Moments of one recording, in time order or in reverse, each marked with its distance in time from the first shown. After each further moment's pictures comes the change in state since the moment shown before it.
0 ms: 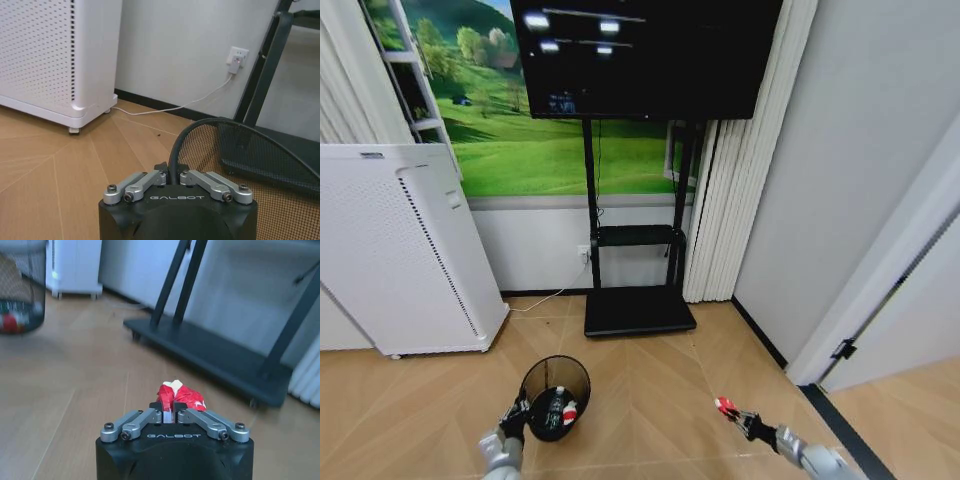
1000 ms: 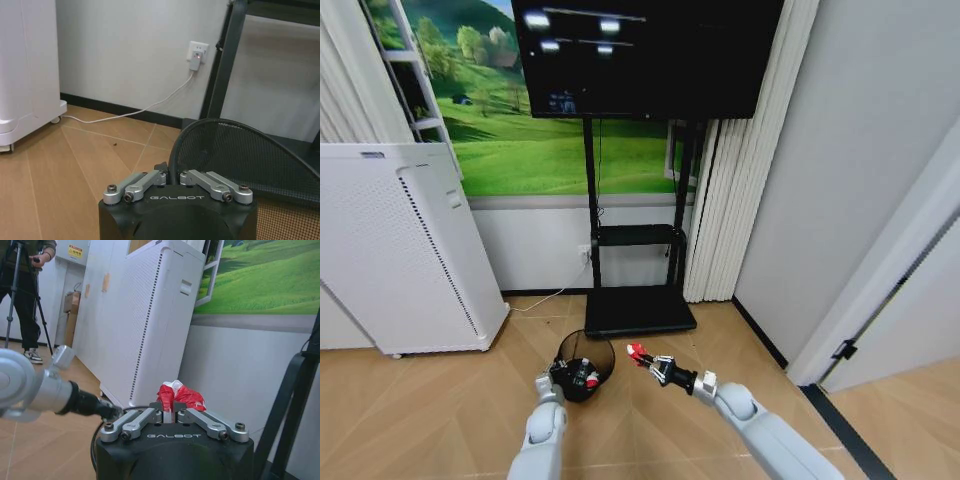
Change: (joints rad) left arm -0.341 -0.117 0.075 0.331 0.190 -0.024 0.025; right arm 0.058 0.092 -0.285 0.659 0.113 -0.273 0.100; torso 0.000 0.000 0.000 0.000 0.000
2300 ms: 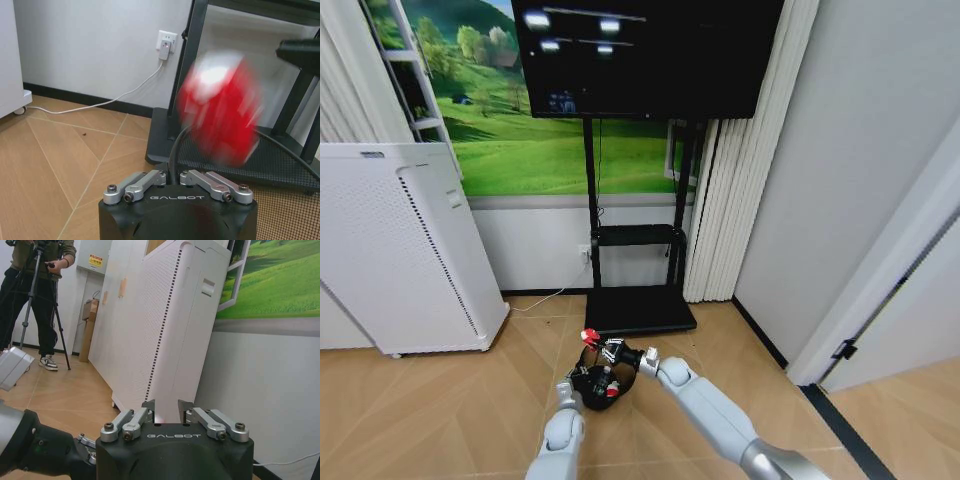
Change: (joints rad) left arm 0.045 -0.001 0.103 -0.041 -0.028 0.014 0.001; right arm 0.274 0.268 -0.161 -0.366 -0.052 0.074 -0.017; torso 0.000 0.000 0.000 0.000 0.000
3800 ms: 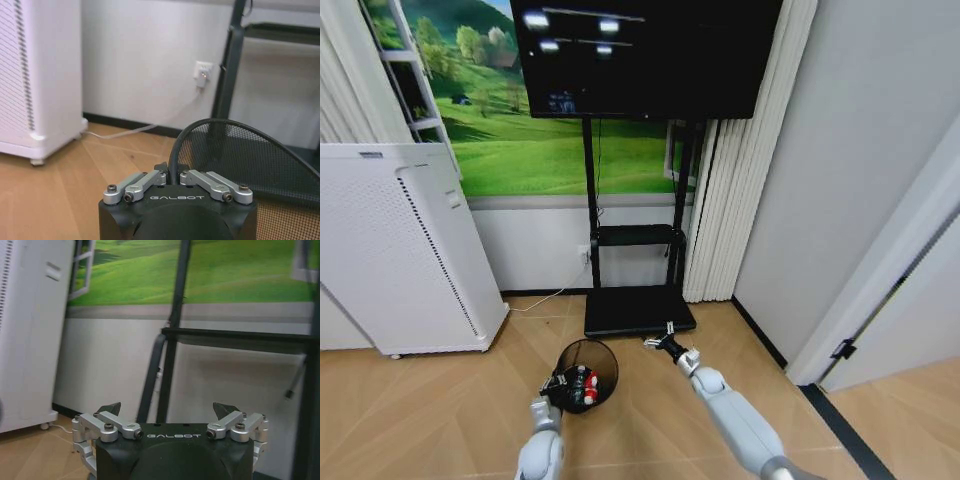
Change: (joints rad) left arm 0.221 0.044 -0.111 -0.240 0.026 -0.096 -0.024; right arm -0.126 -0.071 0.325 -0.121 0.031 0.103 0.266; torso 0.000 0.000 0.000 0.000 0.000
